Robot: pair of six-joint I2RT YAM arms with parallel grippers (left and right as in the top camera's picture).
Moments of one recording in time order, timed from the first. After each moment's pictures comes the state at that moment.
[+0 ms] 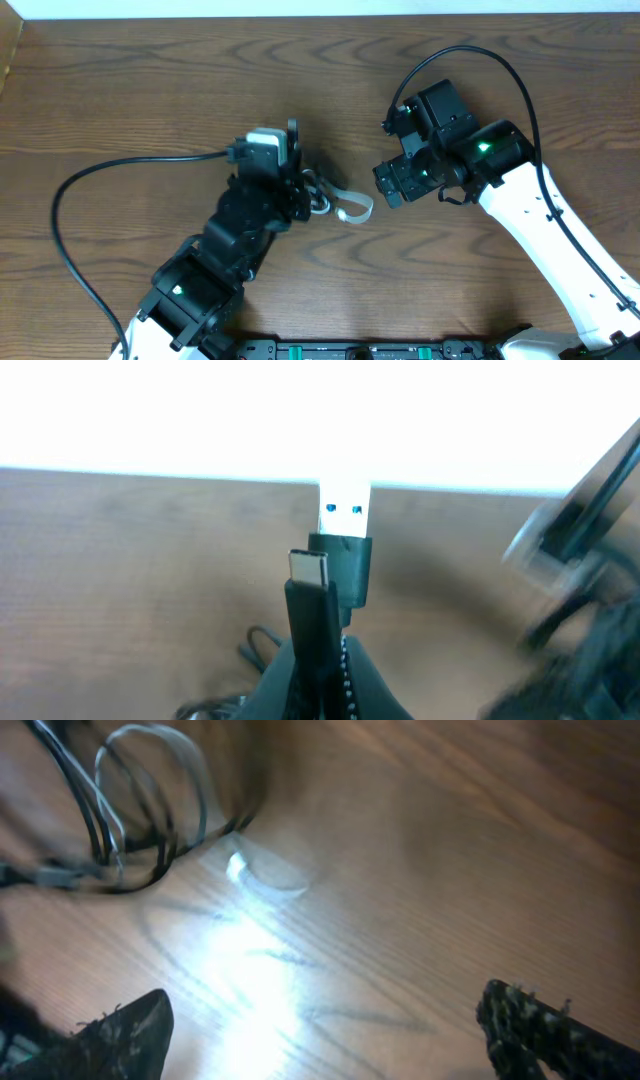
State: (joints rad) left arm -0.67 0.86 0.88 -0.35 -0.30 -0.39; right arm 0.51 1.50 1.40 -1.09 -0.11 0.04
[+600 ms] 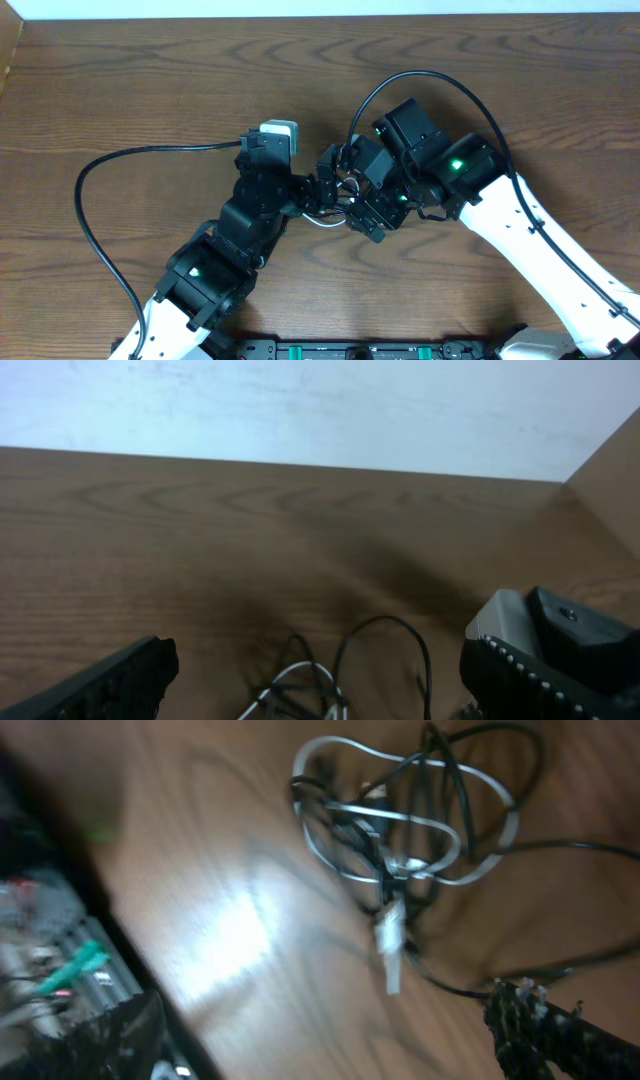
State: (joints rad) left arm -0.67 0.94 0.88 -0.33 -0.26 -0.41; right arm 0.65 1.50 1.40 -1.10 -0.26 -0.20
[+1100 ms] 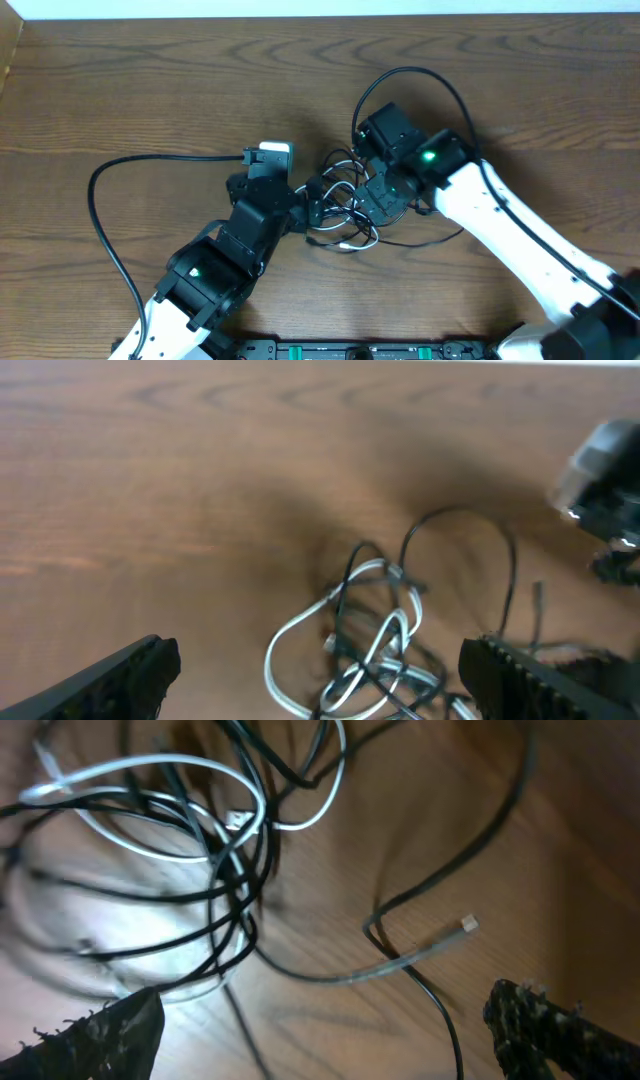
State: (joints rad) left arm -0.67 0.94 0.88 -0.61 -0.32 -0.42; right arm 0.65 1.62 1.36 -1.05 0.08 0.00
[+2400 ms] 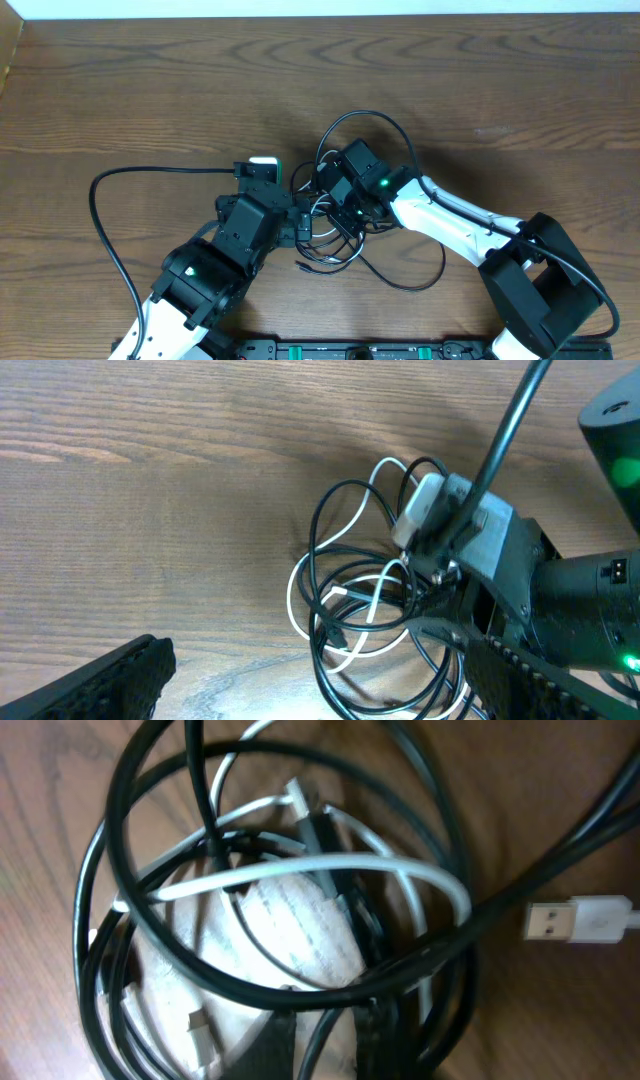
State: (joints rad) left arm -0.63 0.93 0.88 -0.81 -0.27 -0.51; right arm 0.72 1.81 1.09 -0.48 -0.32 -0.10
